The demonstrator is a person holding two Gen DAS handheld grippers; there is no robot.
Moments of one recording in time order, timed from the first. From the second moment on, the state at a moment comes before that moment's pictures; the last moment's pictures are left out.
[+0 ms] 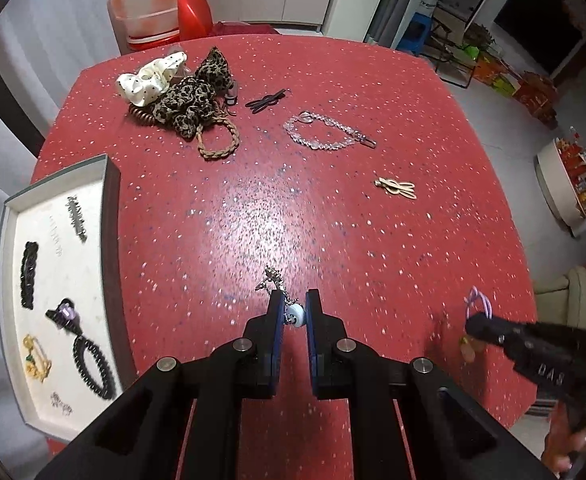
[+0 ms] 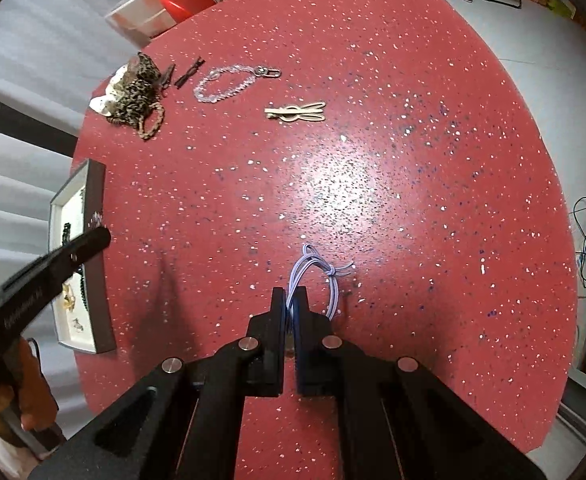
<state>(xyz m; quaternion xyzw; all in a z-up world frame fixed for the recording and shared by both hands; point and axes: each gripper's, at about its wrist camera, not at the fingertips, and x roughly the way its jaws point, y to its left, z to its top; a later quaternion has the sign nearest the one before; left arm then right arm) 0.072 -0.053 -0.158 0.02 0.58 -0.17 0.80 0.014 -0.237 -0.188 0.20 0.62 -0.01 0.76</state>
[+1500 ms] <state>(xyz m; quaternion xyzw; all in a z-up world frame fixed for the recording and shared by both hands) 0.028 0.132 -0.115 -0.07 0.56 -0.05 0.83 0.067 -0.056 -0.119 0.09 0.59 0.14 0.79</state>
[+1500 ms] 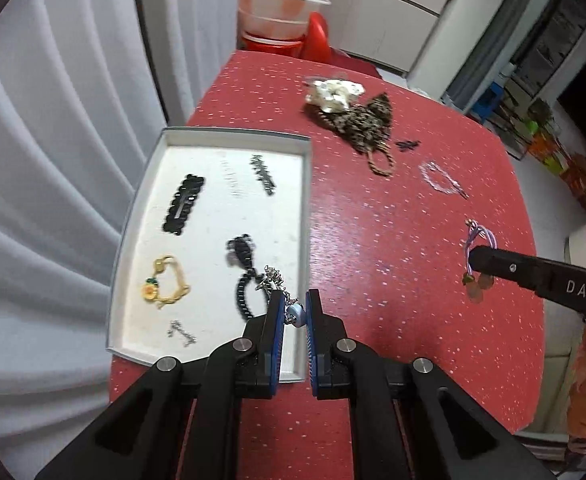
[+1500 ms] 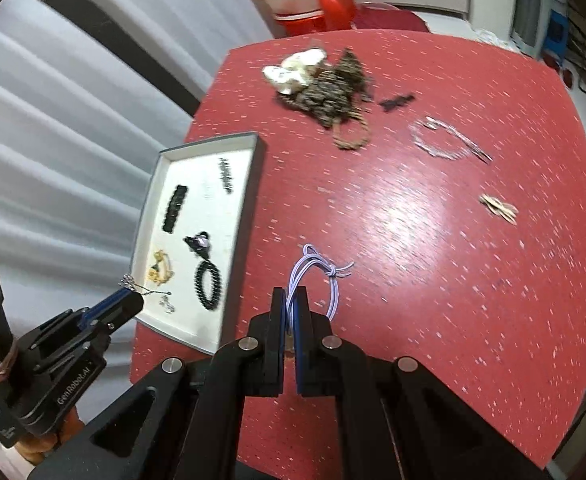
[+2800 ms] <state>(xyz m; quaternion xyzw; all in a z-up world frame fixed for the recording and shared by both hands) 0.118 0.219 -0.197 -0.11 0.55 0.03 0.82 0.183 0.087 -0.176 0.04 0.61 0.24 0.76</state>
